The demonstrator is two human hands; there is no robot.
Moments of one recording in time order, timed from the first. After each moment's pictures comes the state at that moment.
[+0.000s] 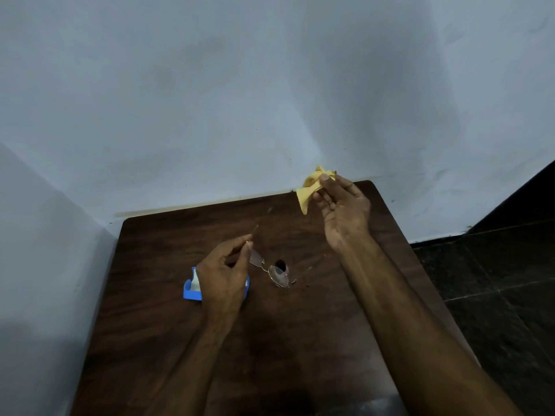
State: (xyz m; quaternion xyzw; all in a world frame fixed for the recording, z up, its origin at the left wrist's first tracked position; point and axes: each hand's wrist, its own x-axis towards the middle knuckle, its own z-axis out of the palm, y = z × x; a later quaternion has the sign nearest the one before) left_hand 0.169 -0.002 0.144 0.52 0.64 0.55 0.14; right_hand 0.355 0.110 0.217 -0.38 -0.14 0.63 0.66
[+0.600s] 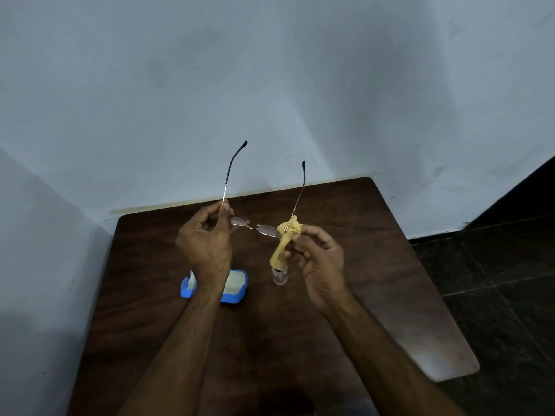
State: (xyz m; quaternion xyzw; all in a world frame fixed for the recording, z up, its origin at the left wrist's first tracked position) left_hand 0.158 0.047 0.175 0.38 0.64 0.65 0.16; right_hand 0.335 0.039 0.151 -0.38 -0.23 0.68 0.59
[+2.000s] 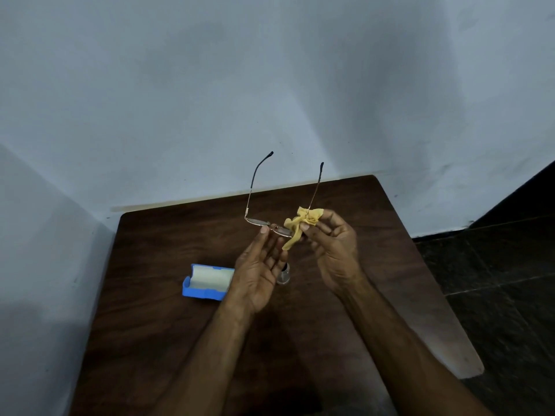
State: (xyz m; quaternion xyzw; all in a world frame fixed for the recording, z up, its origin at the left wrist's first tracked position) left_hand 0.208 0.031 0.145 0.03 0.43 0.59 0.68; right_hand 0.351 0.072 0.144 -0.29 -0.31 0.67 0.61
